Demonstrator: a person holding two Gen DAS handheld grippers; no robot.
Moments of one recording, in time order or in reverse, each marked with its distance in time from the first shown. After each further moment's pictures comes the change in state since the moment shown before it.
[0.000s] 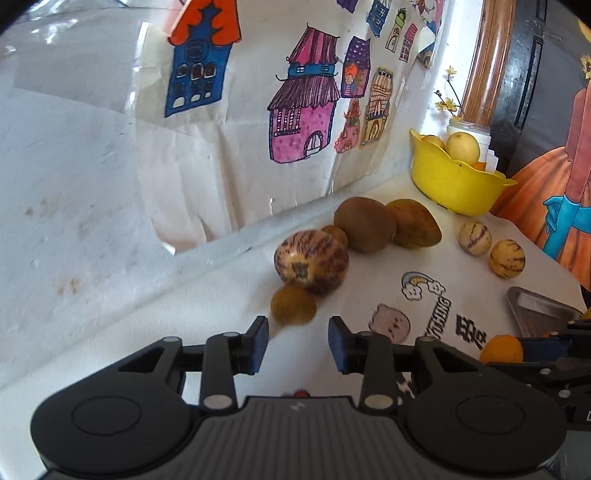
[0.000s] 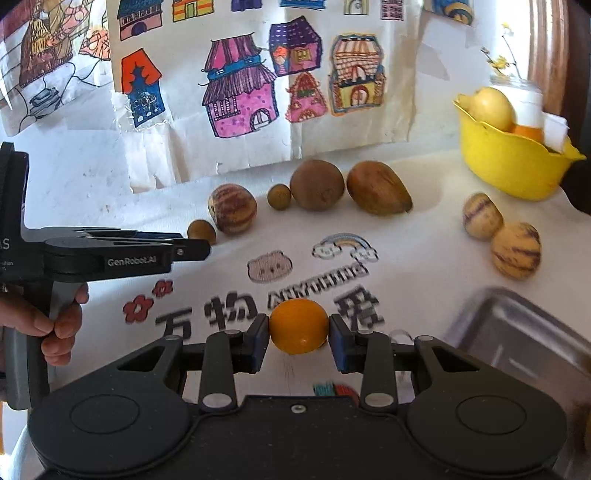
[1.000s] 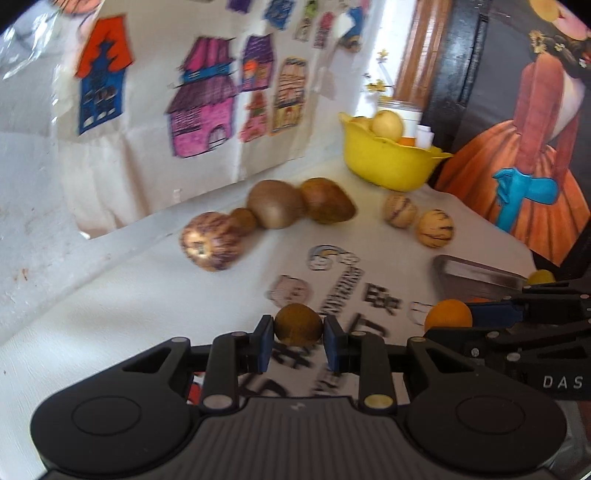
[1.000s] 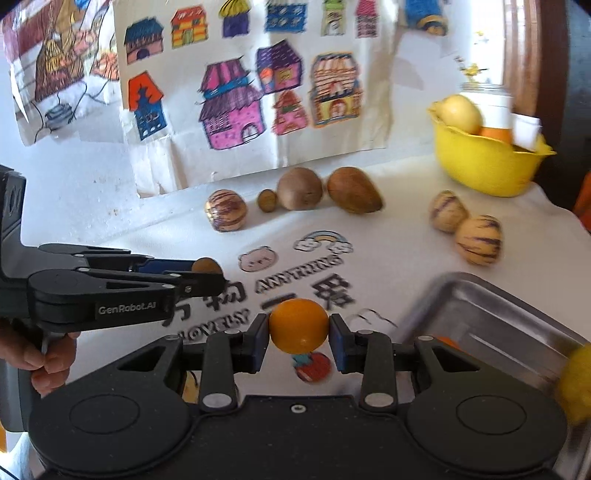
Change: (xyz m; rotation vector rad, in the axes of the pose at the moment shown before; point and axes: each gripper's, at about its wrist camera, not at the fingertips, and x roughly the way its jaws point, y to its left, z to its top) left arm -0.037 -0.063 -0.016 0.082 0.036 -0.117; right arm -0.051 -0.015 -0.021 0.029 -0.032 -0.018
